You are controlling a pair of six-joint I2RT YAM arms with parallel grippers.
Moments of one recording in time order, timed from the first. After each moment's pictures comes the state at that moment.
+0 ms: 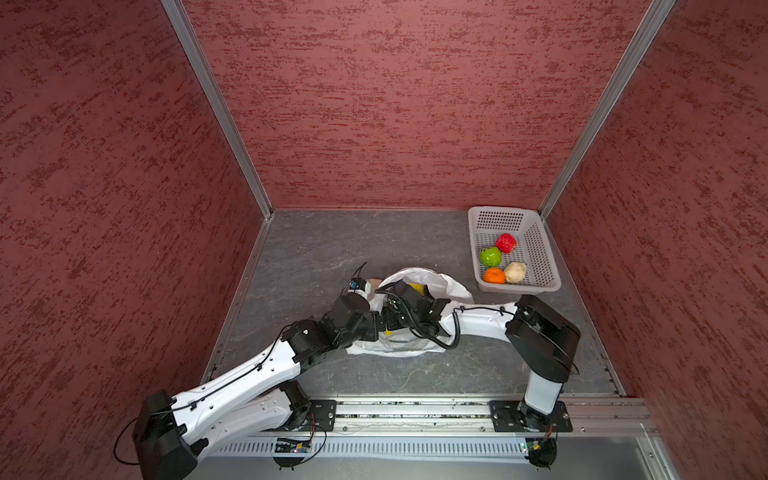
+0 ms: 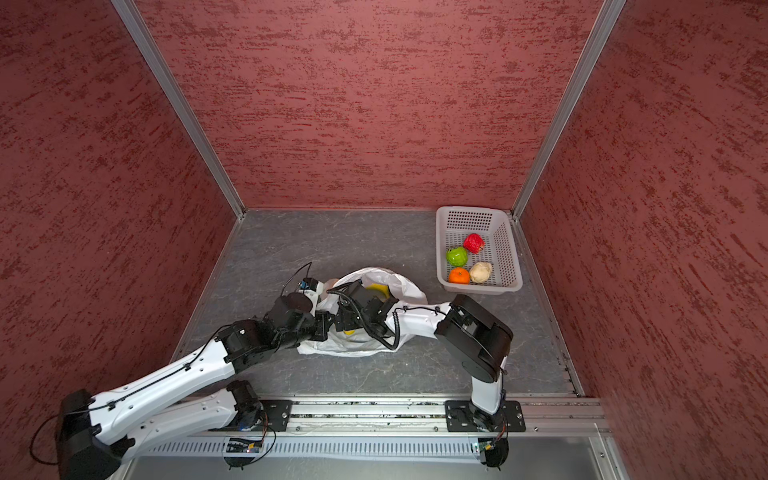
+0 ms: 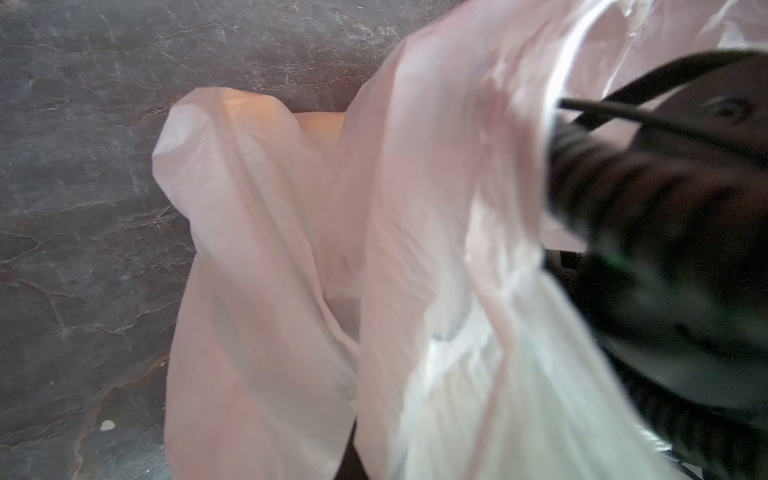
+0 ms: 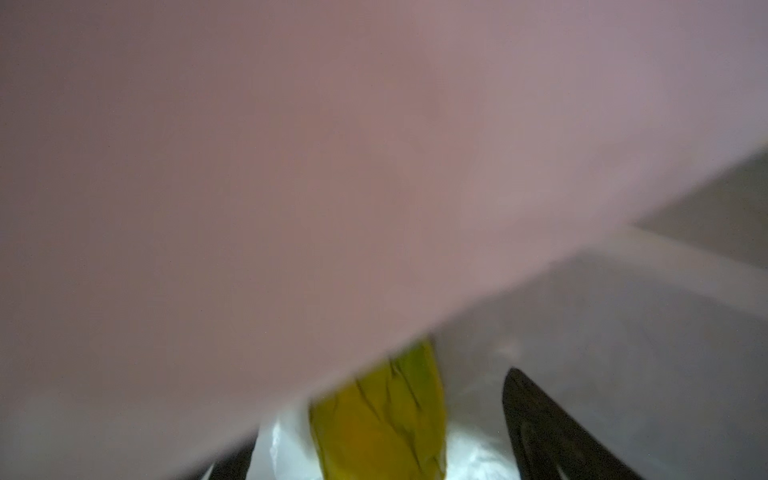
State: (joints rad) left arm -0.85 0.92 0.68 -0.51 -0.11 -0.73; right arm 0.96 1.85 1.05 -0.06 -0.03 0.70
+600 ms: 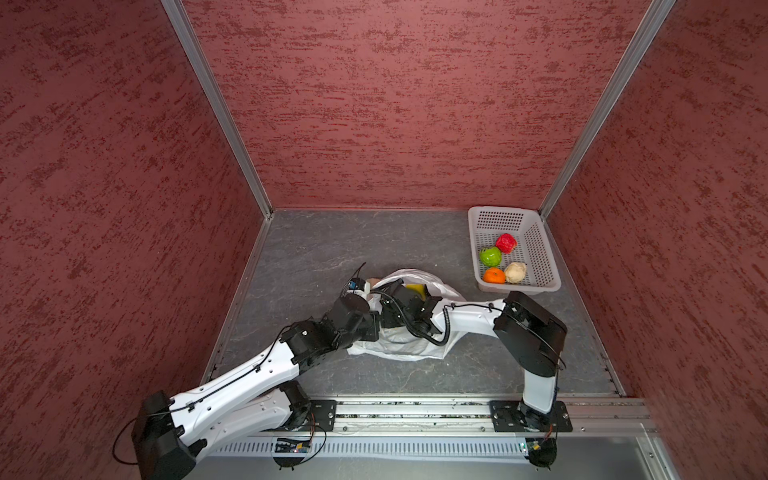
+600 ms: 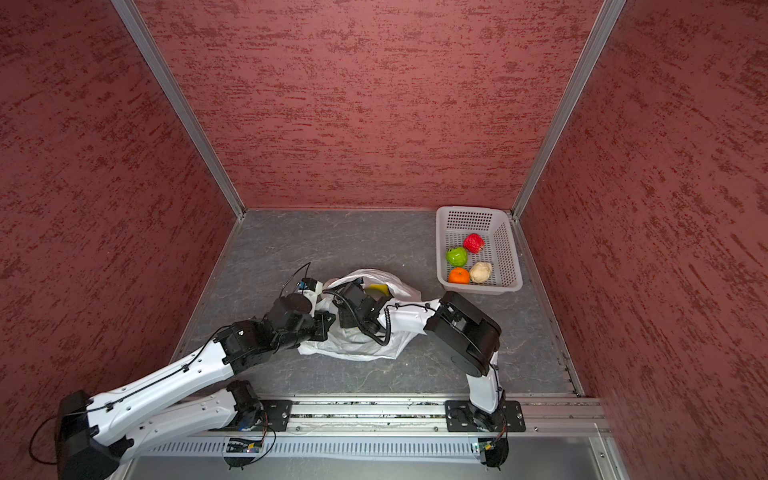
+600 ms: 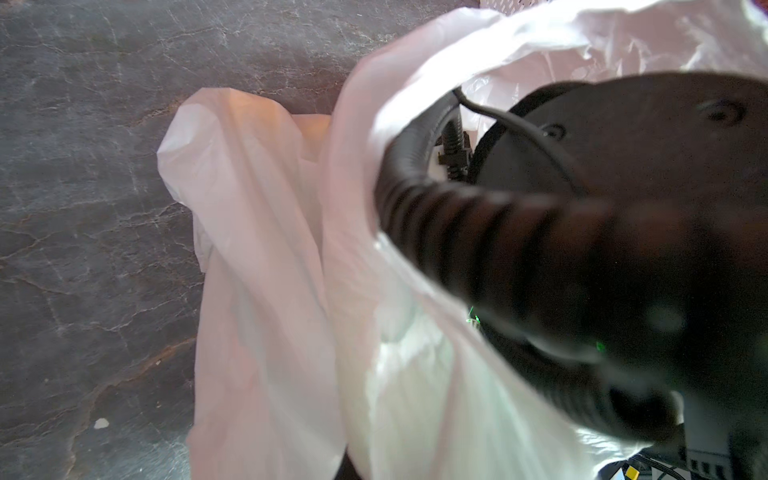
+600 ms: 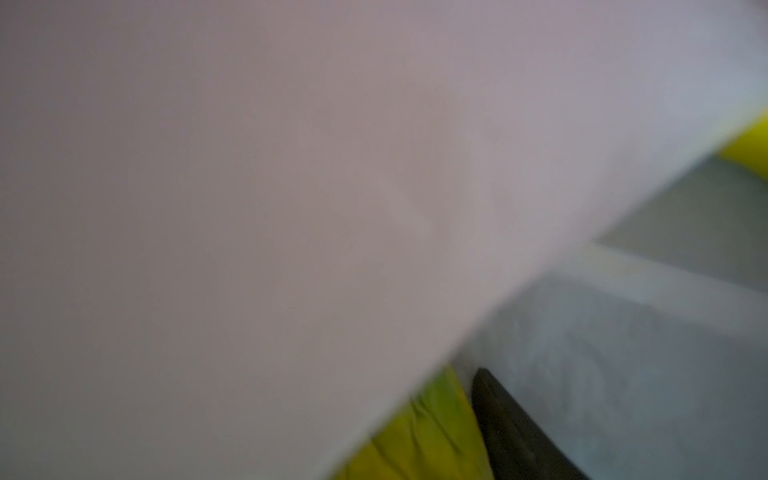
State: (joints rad) left arm -0.87 0.91 0.68 -0.51 -0.12 -0.75; right arm 0.96 1.91 1.11 -0.14 0.11 0.76
